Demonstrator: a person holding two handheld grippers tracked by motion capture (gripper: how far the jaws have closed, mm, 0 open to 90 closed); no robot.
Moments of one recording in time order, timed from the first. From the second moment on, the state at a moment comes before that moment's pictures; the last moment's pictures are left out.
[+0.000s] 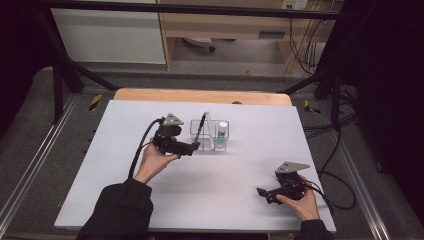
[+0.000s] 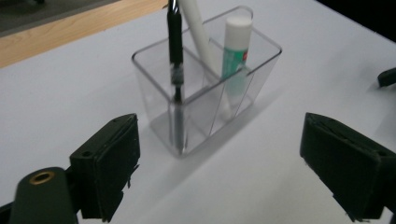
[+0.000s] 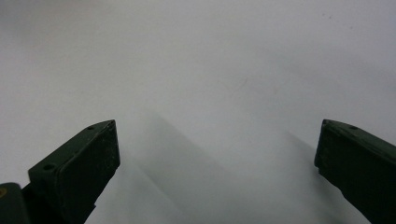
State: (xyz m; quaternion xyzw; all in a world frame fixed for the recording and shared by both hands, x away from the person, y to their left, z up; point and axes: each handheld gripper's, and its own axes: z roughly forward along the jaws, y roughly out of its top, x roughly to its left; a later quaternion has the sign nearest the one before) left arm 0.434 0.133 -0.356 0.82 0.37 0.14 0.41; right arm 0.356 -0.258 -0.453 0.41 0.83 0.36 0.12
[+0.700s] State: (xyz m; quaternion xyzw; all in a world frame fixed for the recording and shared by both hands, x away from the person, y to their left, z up) left arm 0.382 0.210 -0.423 0.83 0.41 0.14 0.36; right arm 0.356 -0.256 -0.455 0.41 0.83 0.36 0.12
